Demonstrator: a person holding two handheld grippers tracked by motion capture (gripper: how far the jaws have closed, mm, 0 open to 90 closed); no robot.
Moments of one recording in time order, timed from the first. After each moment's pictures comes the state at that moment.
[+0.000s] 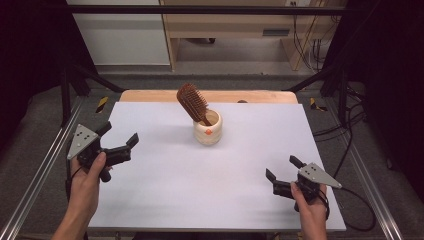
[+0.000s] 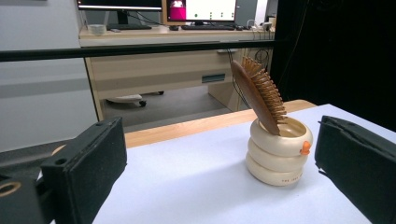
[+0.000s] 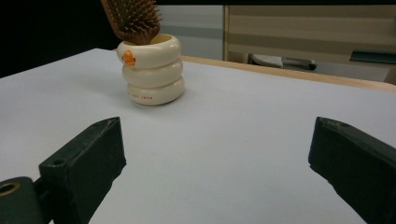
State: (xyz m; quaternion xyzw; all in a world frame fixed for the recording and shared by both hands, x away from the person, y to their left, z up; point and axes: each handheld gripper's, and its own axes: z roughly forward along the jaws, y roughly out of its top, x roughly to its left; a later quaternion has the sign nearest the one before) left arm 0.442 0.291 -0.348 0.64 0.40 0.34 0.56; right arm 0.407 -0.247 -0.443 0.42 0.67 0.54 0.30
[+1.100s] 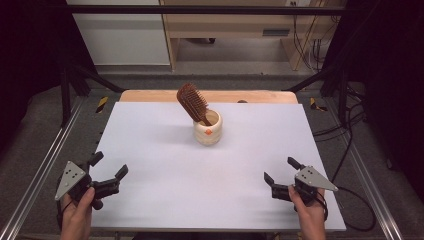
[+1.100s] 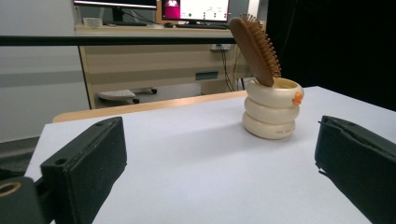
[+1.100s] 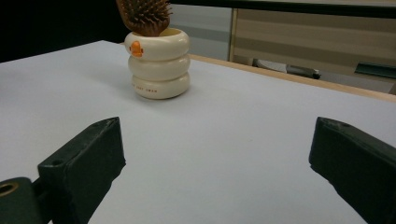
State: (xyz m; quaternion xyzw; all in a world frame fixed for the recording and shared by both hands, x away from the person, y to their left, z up) left arm 0.397 0.325 -0.423 0.64 0.38 0.33 0.58; right arm 0.406 -0.245 -0.453 0.39 0.68 0.54 0.31
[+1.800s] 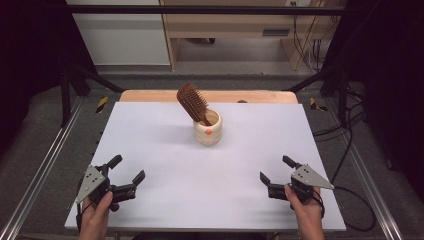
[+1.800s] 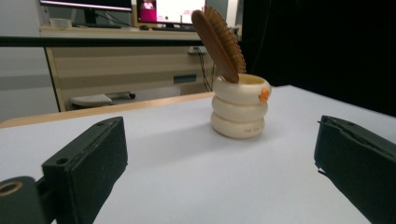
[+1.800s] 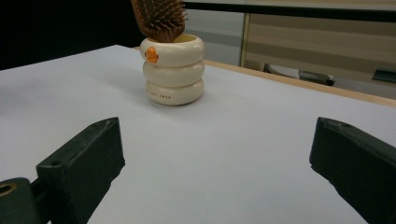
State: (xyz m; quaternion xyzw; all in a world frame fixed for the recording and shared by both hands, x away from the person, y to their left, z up) left arm 0.401 0.291 -0.439 0.63 0.36 0.31 0.61; right arm 0.411 -0.236 -0.452 0.37 0.69 0.55 0.30
